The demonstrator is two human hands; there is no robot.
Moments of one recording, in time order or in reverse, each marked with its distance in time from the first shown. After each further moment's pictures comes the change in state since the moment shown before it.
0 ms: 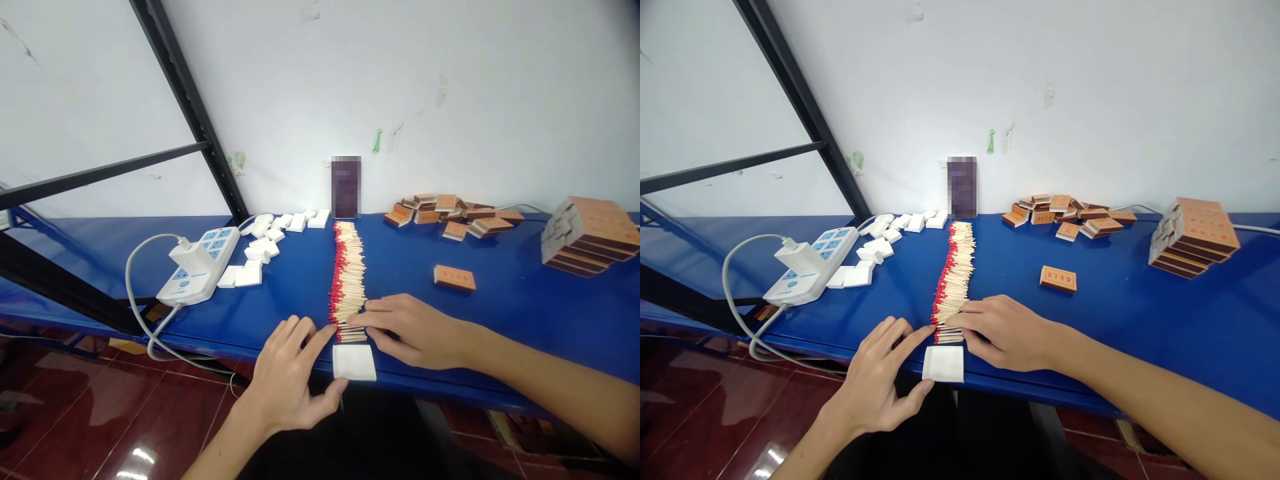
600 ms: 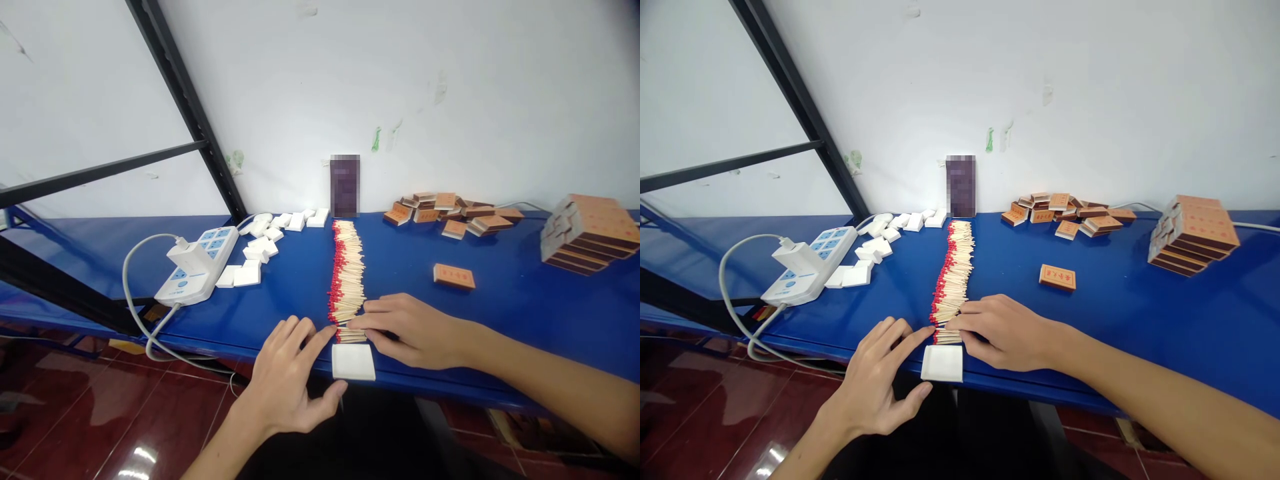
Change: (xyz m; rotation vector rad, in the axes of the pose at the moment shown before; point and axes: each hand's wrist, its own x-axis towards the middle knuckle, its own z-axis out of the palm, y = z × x) left_hand 0.001 0.000 -0.001 -0.022 -0.005 0.006; right_hand 0.001 0.000 0.000 -0.015 0.003 -0.013
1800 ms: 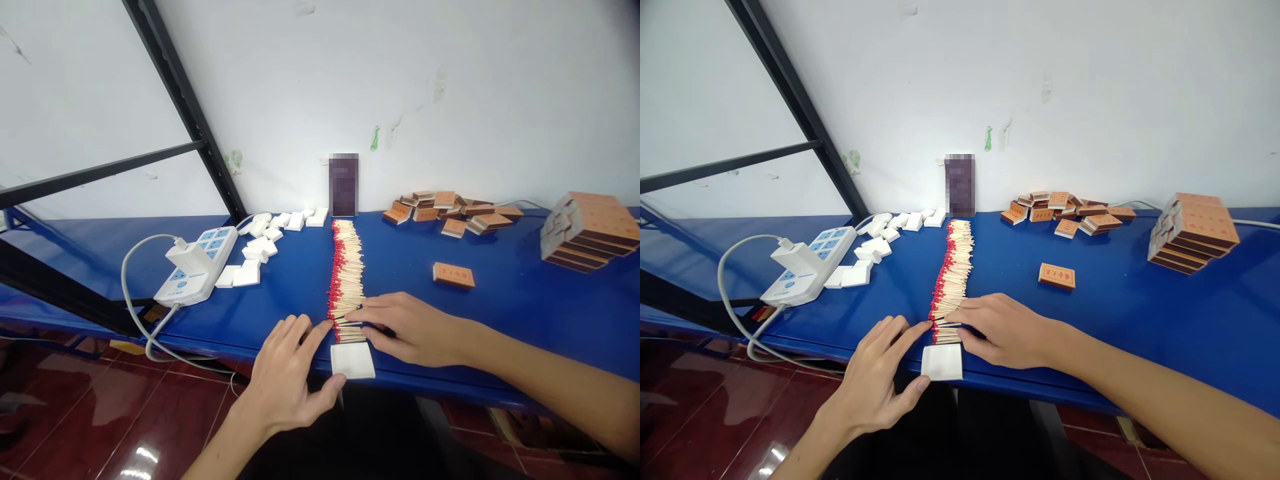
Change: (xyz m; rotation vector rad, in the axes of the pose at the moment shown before) left_hand 0.000 -0.001 0.001 0.045 -0.037 -0.059; right_hand 0.001 0.000 0.002 0.044 0.029 0.044
